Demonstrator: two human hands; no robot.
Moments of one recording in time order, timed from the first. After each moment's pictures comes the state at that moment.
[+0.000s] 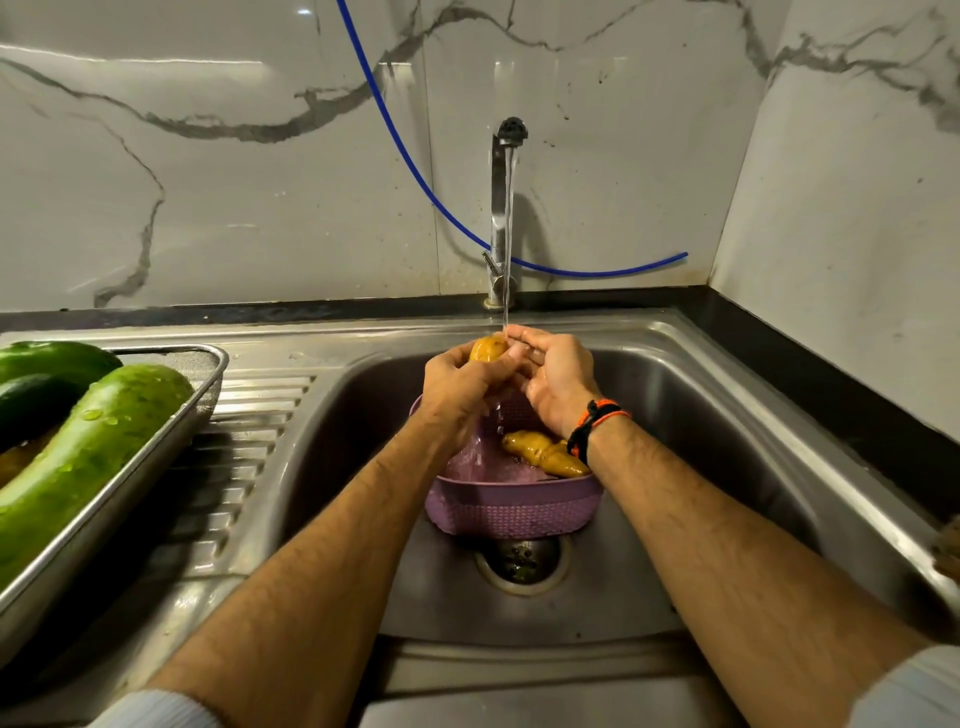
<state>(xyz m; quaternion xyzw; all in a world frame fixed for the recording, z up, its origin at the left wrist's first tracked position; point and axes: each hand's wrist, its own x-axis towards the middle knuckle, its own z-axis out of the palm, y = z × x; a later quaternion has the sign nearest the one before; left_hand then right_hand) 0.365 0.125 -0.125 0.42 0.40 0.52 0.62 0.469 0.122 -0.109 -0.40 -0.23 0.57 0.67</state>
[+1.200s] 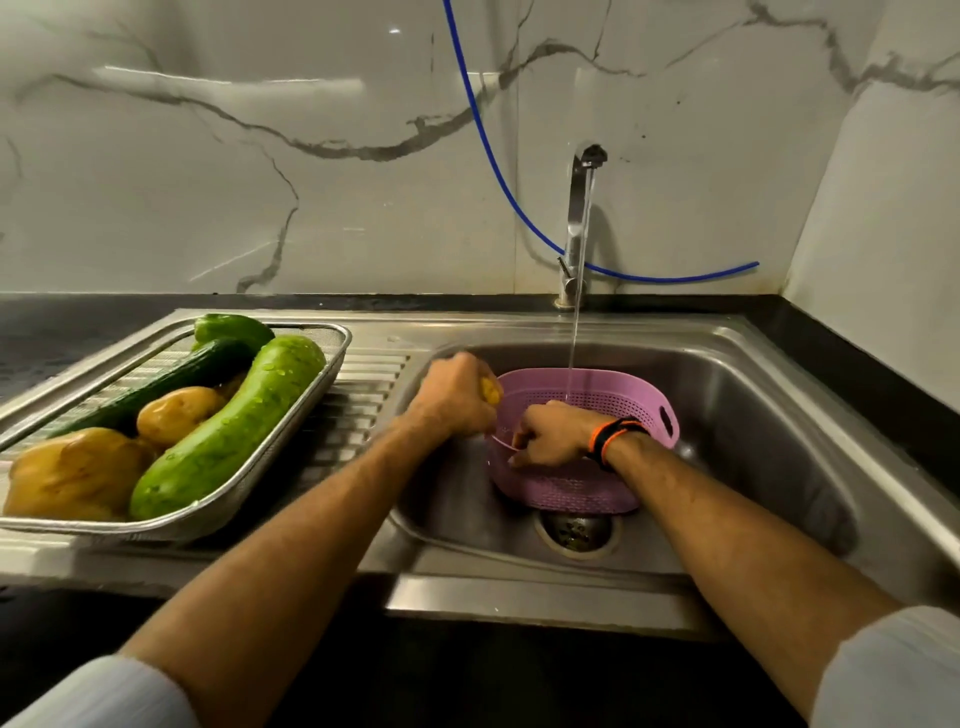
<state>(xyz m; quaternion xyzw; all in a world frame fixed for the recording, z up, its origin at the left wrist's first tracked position) 0.276 0.058 -0.088 0.73 0.64 0.20 0.13 0.427 0.079 -0.129 -0.56 -0.82 0.13 -0.03</state>
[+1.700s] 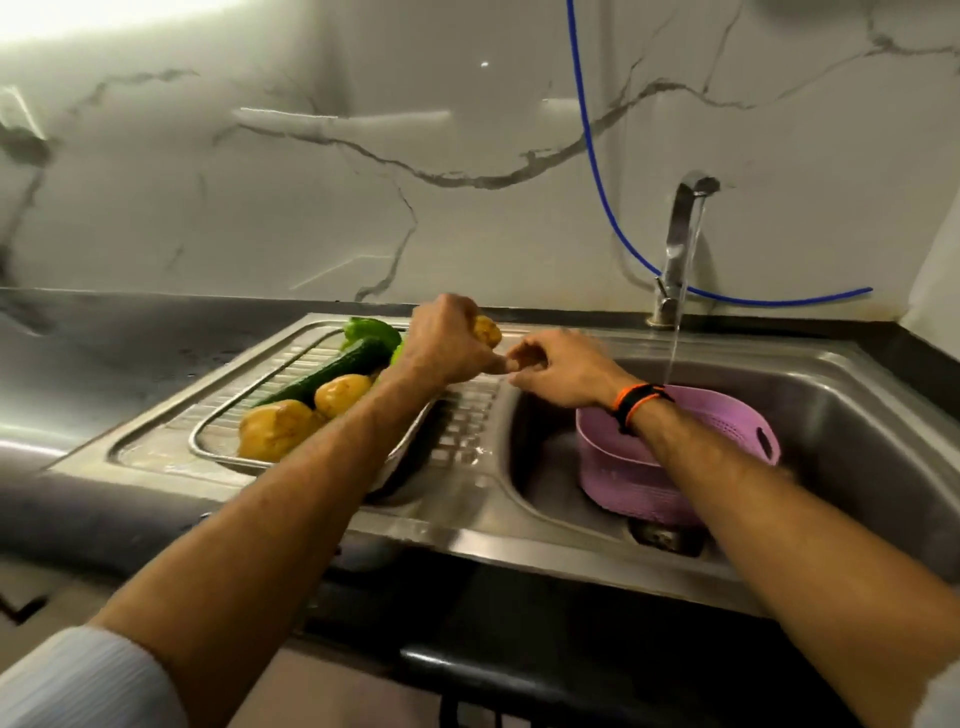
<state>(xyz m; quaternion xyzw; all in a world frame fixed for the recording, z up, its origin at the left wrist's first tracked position) 0.173 0.010 -0.014 0.66 0.68 0.32 0.07 0.330 0.043 -0.045 -0.47 -0.83 0.14 0.26</state>
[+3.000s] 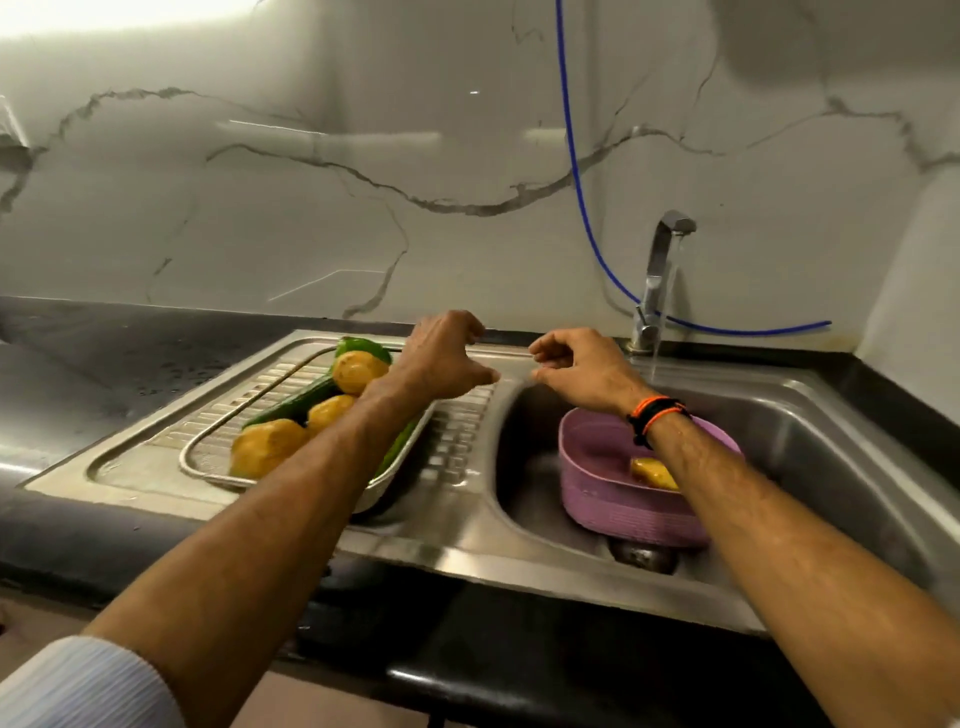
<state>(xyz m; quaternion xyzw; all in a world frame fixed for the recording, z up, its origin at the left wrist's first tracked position) 0.166 0.010 -0.004 0.72 0.63 0.29 0.06 0.356 0.044 -0.029 -0.50 -0.77 0.18 0.34</state>
